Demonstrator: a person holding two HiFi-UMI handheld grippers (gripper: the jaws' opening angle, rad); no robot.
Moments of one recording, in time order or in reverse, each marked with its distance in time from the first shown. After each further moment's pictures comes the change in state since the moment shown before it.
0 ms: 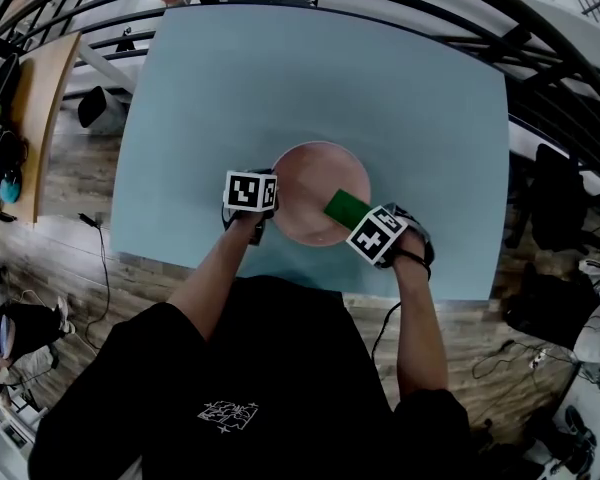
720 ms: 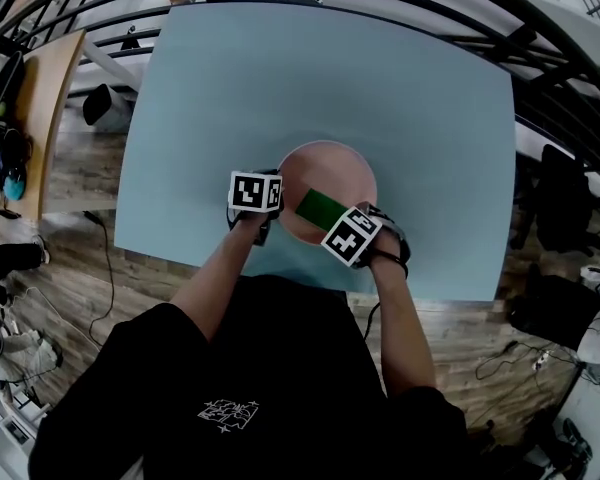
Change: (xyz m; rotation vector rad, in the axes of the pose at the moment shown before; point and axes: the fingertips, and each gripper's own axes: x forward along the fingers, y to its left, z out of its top) left arm 0.001 0.003 -0.005 -0.009 0.001 -0.009; right arm 0.014 0.042 0.067 -0.048 -0.117 0.058
